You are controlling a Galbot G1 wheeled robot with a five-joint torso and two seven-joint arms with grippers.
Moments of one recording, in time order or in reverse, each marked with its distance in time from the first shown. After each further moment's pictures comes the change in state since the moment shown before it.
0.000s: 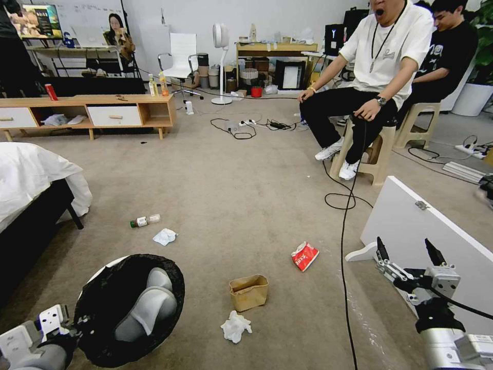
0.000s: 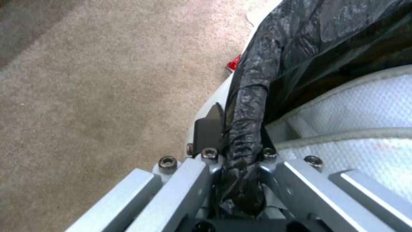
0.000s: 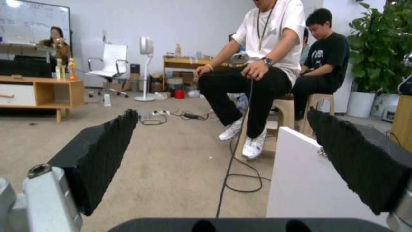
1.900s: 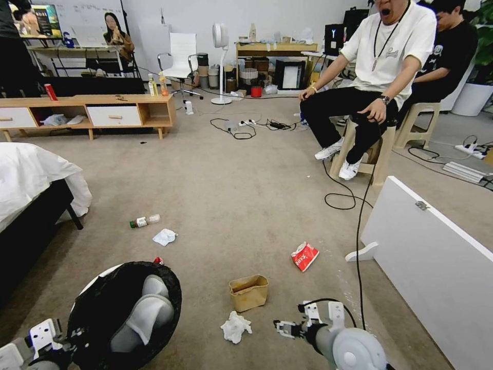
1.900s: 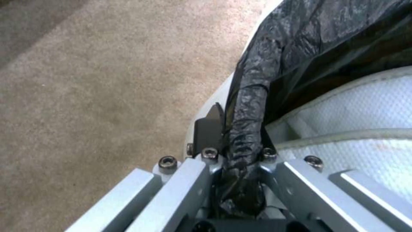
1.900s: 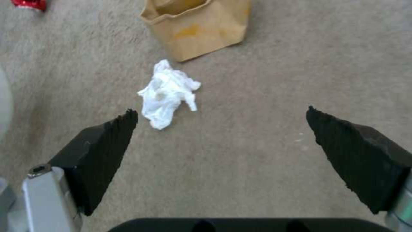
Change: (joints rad) left arm 0.053 -0.090 -0.048 -0.034 0.052 0.000 0.034; right arm 0.504 -0.372 -0.817 -0.398 0.899 -0.692 0.527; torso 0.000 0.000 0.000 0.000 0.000
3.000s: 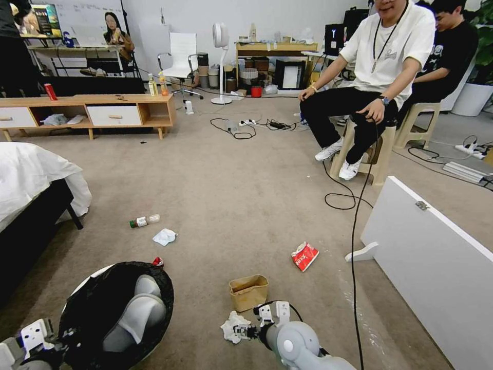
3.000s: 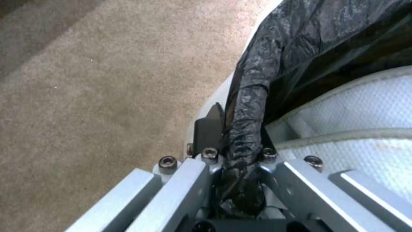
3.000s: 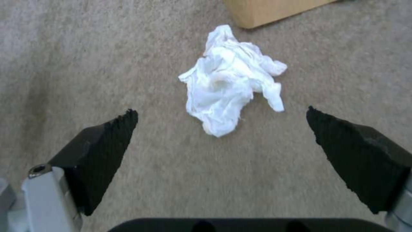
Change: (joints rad) left arm -0.011 0.013 -0.029 0.031 -0.008 0.000 0.007; right arm 0.210 0.225 -0.232 -0.365 -0.023 0.067 -0.041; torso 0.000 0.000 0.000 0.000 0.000
